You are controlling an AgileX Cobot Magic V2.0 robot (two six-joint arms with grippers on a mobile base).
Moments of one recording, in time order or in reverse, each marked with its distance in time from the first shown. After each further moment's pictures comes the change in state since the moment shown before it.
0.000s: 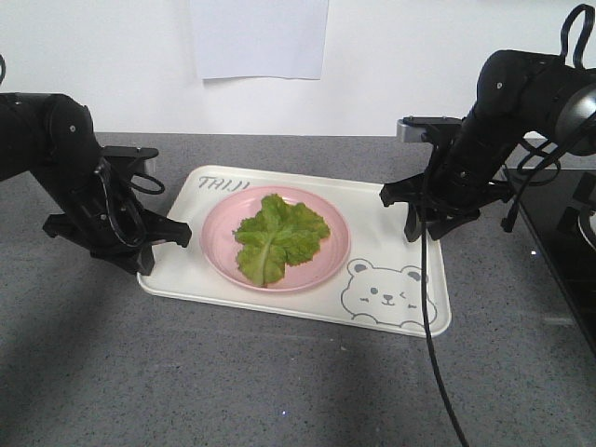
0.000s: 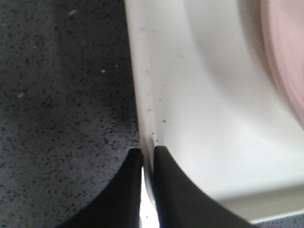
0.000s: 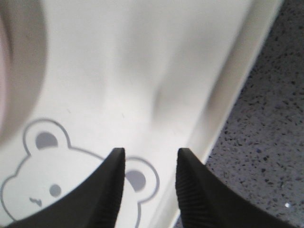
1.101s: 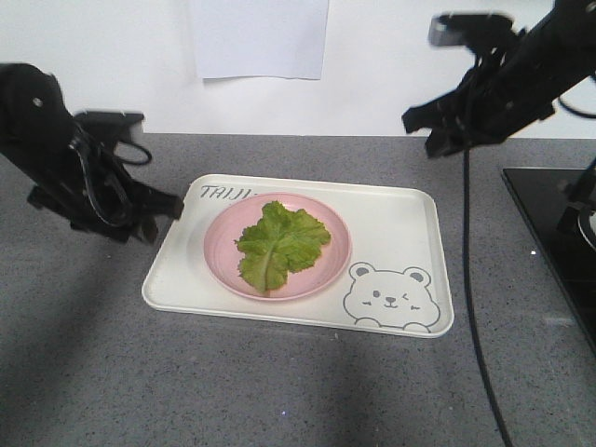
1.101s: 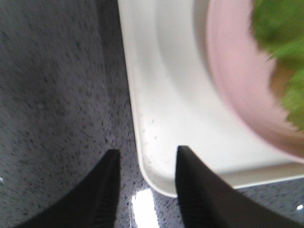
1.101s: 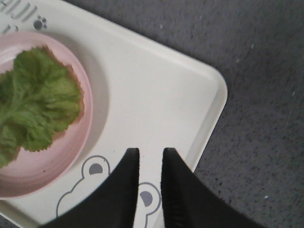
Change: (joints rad) left arm -0.001 -0.120 0.000 -0.001 -0.045 0.011; right arm 0.001 -0.259 0.000 -0.001 -0.138 -0.066
